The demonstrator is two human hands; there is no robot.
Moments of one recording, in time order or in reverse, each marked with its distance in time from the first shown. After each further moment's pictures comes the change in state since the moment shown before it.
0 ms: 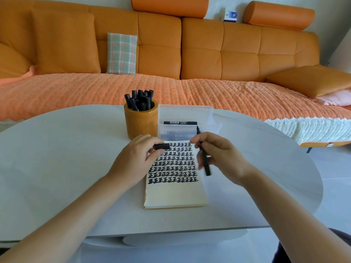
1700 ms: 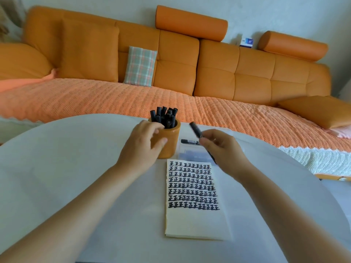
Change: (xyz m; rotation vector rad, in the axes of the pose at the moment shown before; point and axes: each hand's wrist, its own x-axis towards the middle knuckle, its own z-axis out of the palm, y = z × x) left_hand 0.040 -0.055 -0.028 -0.003 0.270 -0.125; right_hand 0.075 -0.034 0.034 -0.472 0.220 -0.134
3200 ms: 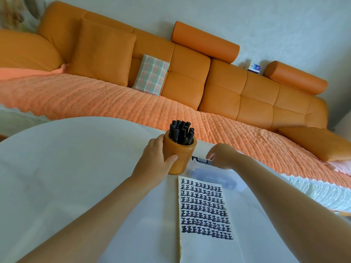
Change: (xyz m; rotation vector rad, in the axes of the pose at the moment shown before) left_hand 0.004 -0.029 0.023 -0.142 -0.103 -0.376; right_hand 0.114 0.026 0.020 -1.058 -0.458 0.144
